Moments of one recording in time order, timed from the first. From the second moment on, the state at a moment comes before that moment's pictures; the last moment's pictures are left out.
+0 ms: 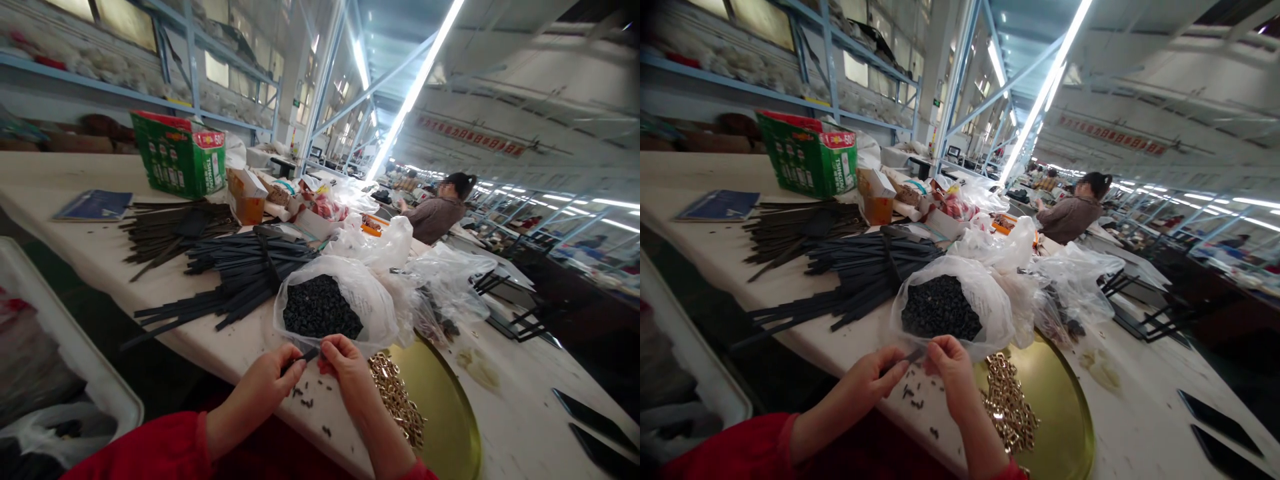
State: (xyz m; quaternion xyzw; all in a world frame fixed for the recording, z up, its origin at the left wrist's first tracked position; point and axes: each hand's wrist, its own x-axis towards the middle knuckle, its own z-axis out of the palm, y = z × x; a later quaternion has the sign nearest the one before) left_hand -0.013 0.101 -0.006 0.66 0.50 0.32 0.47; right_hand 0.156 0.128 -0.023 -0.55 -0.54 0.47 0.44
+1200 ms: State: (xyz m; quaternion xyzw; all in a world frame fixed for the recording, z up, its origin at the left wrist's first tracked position) left_hand -0.009 0.074 -0.014 0.68 0.47 0.20 0.52; right_hand 0.150 0.054 -0.050 -0.47 -0.34 0.66 0.47
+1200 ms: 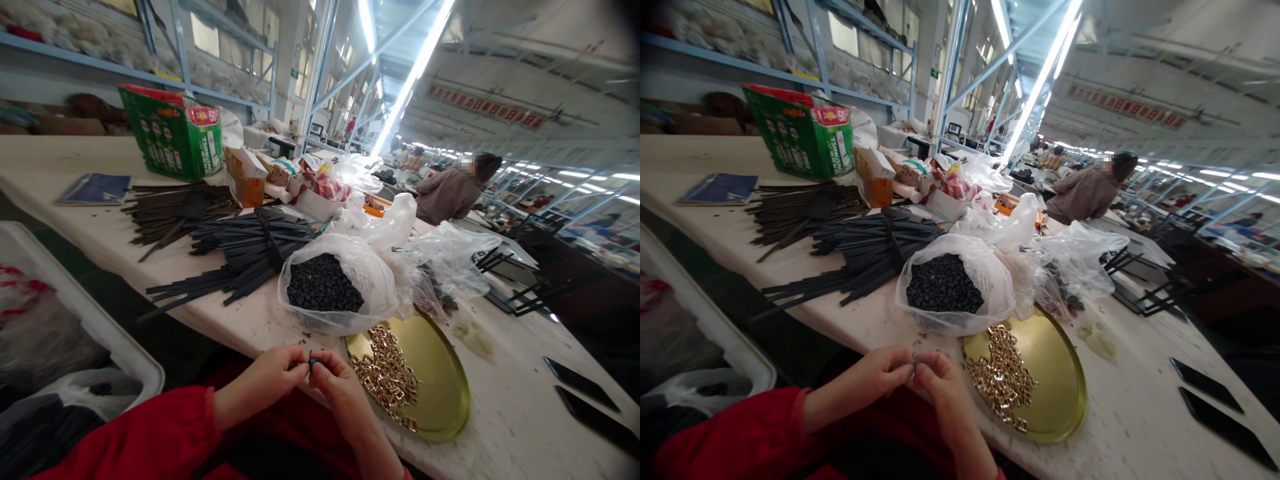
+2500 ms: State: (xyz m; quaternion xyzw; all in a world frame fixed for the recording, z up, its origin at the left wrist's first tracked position) left_hand -0.021 0.060 -0.006 0.61 0.41 0.18 0.66; right_hand 0.142 0.026 -0.057 -0.55 -0.51 0.51 0.43
